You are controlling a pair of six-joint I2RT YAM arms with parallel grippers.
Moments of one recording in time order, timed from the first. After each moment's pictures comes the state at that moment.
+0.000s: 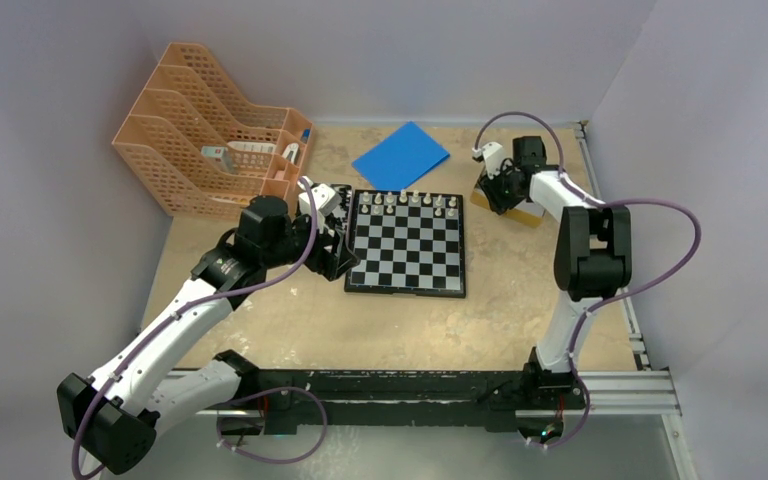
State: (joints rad) left arm -0.54 0.97 0.88 -0.40 0.36 -0.11; right arm 0.03 1.91 1.36 -0.44 -0.20 -0.57
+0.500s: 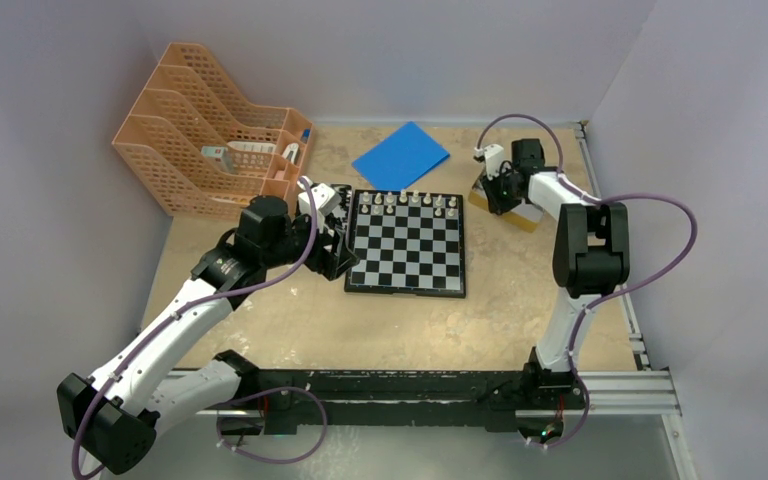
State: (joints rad) left arm -0.54 0.97 0.88 -0.40 0.35 -0.11; right arm 0.03 1.95 1.36 -0.44 -0.24 -0.50
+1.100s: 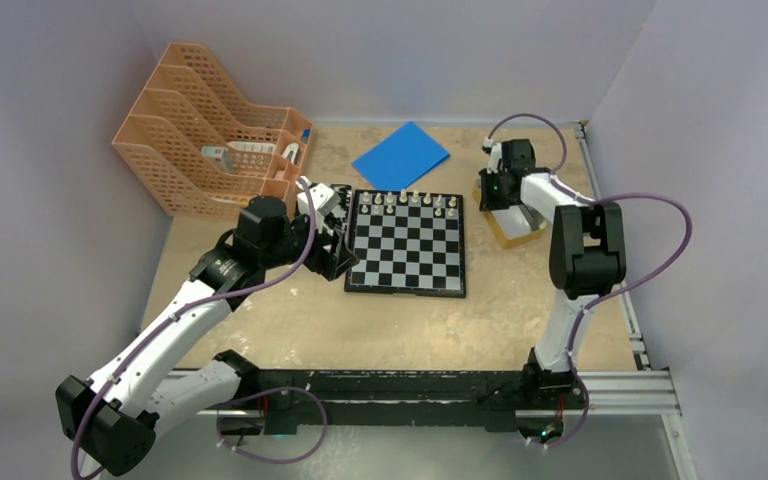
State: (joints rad) left arm -0.54 0.96 0.88 -0.40 0.35 -0.11; right arm 0.07 1.95 1.36 -0.41 -0.17 -0.04
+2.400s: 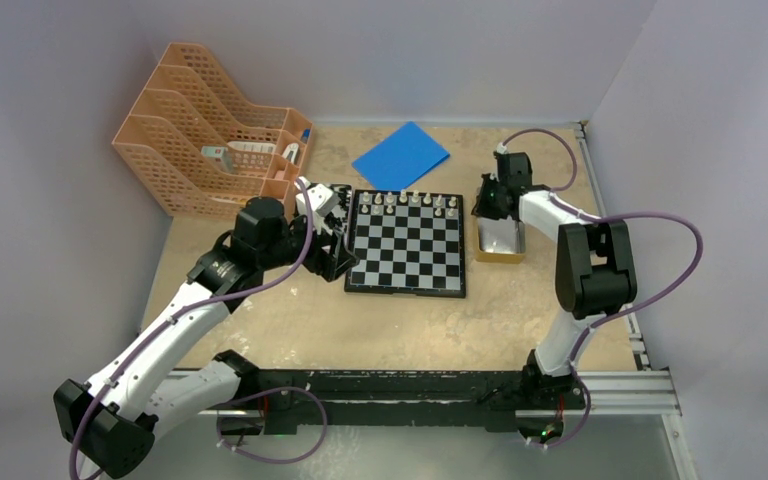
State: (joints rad) left arm -0.54 0.94 0.88 -0.40 0.37 -0.11; right arm 0.13 1.80 1.15 -0.24 -0.11 0.38
